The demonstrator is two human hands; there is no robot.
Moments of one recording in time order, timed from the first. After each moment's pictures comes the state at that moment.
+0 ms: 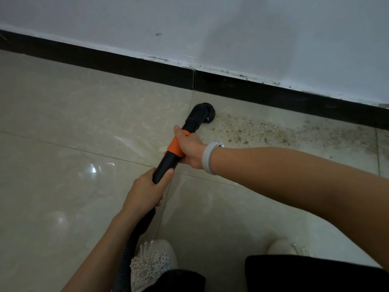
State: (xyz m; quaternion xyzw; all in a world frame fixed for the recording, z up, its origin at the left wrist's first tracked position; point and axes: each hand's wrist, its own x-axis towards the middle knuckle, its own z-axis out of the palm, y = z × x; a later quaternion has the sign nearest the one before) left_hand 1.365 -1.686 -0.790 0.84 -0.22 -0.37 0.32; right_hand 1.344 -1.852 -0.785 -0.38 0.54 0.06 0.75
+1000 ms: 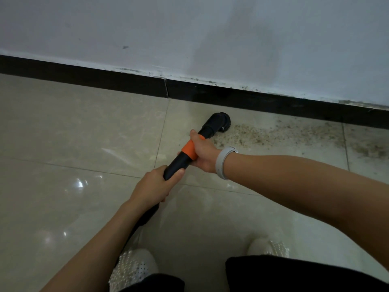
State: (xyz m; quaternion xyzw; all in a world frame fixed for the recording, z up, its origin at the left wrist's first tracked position) left_hand 1.336 -1.754 -0.793 0.83 -0.33 -0.40 0.23; right_hand 1.273 -1.910 -0.792 -0.30 0.58 -0.03 0.76
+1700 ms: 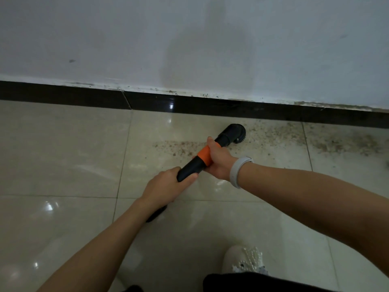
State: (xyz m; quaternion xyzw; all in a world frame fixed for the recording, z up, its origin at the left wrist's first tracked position) left_hand 1.279 -1.841 -0.794 0.78 -0.45 -0.41 0.17; right_hand 1.183 -1.978 -0.799 -0.23 0.64 -0.13 0.72
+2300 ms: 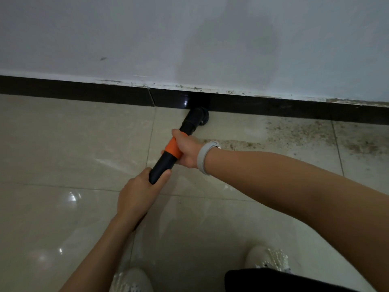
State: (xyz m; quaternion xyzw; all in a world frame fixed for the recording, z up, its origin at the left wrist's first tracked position) left_hand 1.339 -1.768 -0.788 0.88 -0.32 -0.29 0.21; right_hand 1.297 -1.930 -0.782 -0.27 0.55 -0.01 0.79
